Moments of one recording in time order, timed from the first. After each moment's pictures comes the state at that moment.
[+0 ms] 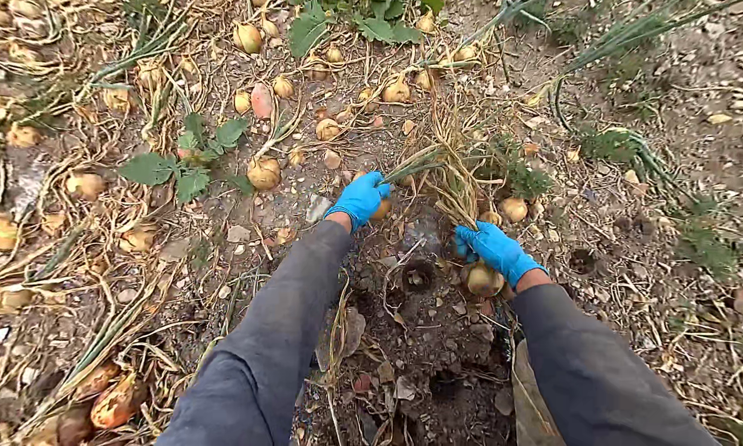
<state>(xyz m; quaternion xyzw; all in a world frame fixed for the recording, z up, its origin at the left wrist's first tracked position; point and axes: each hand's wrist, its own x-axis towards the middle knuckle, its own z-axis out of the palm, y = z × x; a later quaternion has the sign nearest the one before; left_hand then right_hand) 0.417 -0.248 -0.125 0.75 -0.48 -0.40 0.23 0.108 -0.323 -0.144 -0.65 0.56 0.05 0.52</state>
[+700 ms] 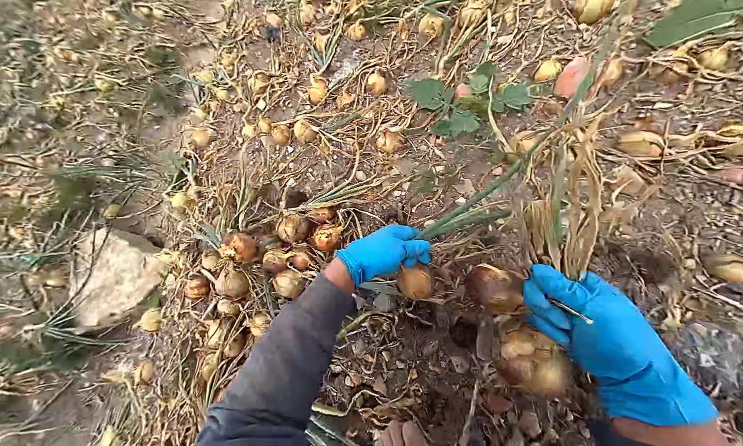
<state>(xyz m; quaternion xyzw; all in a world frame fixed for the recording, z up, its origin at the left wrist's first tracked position) 0.485 0.147 -0.018 0.74 -0.14 -0.50 0.43 0.314 -0.090 -0.011 -0.56 0.23 0.08 0.79</state>
